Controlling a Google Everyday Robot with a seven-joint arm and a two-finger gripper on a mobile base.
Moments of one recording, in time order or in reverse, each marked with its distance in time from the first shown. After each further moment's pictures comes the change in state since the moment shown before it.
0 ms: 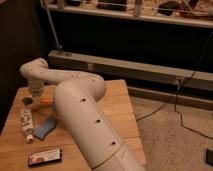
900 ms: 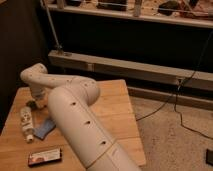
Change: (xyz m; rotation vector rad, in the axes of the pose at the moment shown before) arm 0.032 -0.008 0.060 -0.036 0.127 0.013
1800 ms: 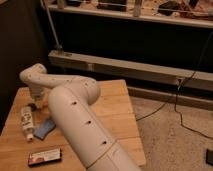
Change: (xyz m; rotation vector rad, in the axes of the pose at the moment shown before) arm 0.001 0.008 0.010 -0.014 0.010 -0.009
